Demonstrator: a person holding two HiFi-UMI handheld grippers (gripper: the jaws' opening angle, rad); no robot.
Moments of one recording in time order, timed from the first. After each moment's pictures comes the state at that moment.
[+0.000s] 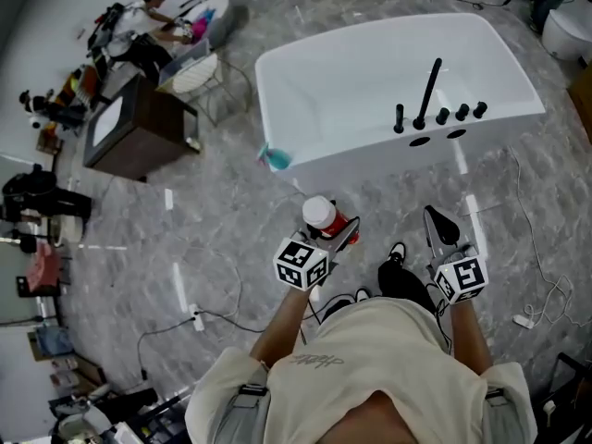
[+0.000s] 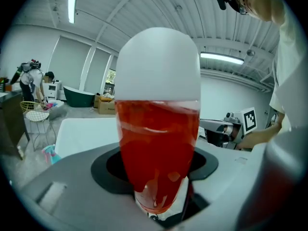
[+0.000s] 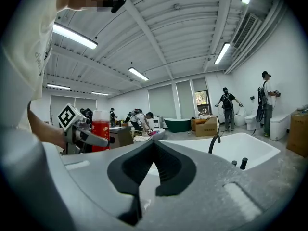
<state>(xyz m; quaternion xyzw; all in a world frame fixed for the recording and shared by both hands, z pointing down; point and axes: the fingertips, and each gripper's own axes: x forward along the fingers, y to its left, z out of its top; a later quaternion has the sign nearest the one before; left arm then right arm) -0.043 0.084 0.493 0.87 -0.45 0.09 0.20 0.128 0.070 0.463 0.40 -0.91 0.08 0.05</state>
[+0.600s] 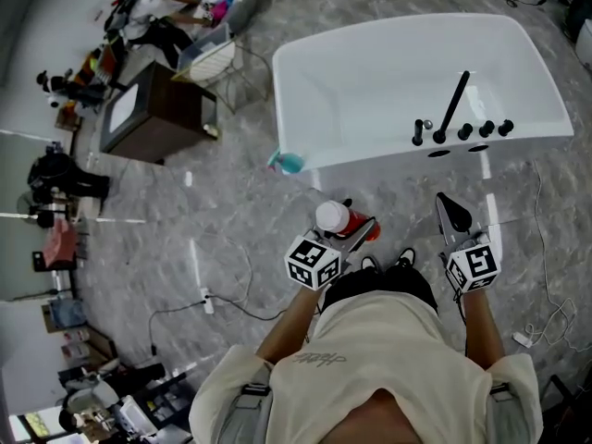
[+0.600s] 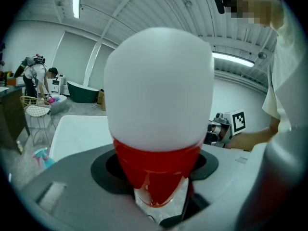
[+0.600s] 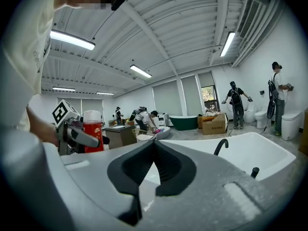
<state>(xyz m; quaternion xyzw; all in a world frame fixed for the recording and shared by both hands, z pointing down) -0.026 0.008 0.489 0.85 -0.47 0.09 0.23 0.127 -0.048 0.469 0.35 -0.93 0.09 0.06</state>
